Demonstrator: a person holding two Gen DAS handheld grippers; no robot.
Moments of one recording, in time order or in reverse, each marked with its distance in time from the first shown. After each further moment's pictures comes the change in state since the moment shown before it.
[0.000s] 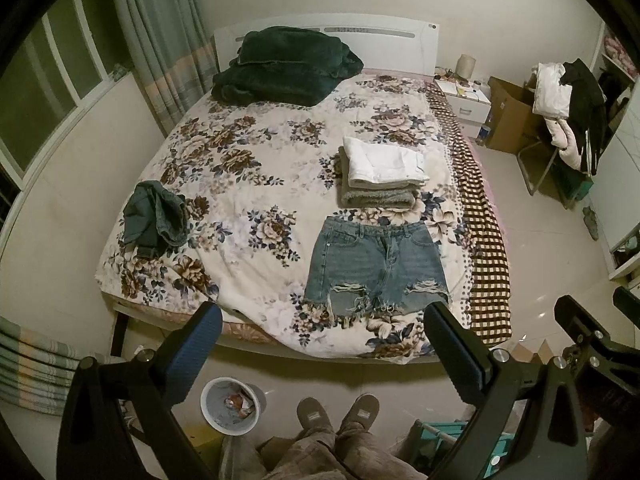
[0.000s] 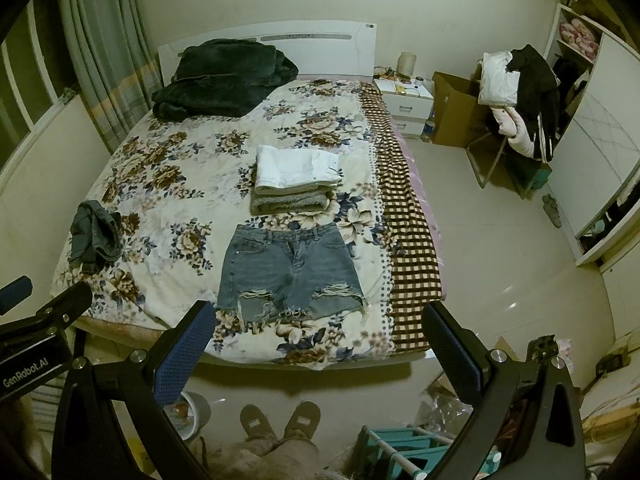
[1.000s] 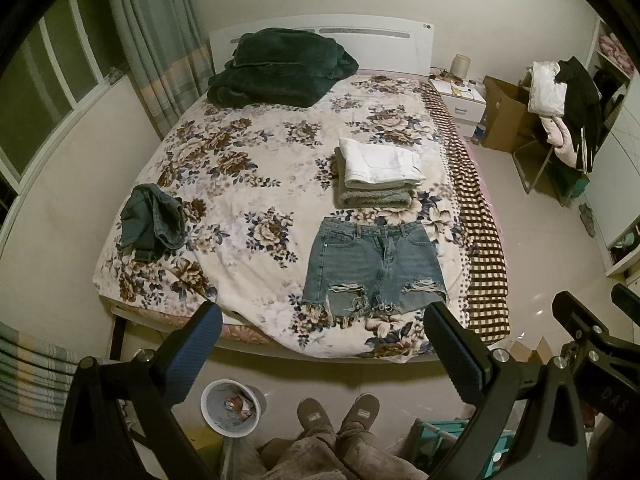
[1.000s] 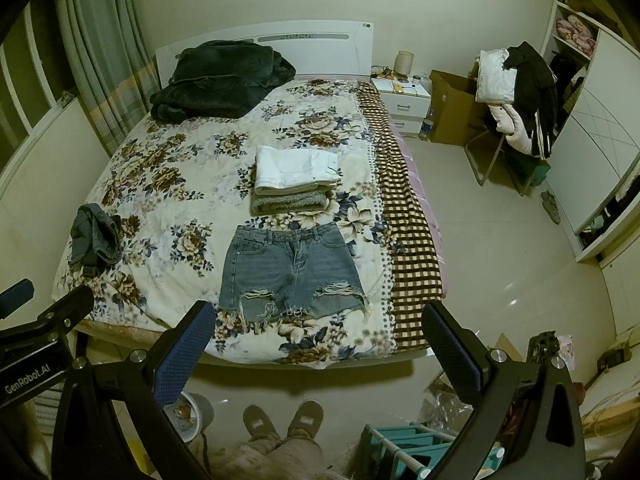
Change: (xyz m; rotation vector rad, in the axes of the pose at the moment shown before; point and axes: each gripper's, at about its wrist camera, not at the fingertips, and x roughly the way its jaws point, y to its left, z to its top) left arm -0.006 -0.006 0.003 -0.003 -0.001 -0.007; right arm -0.002 0.000 -0.002 0.005 0.002 0.000
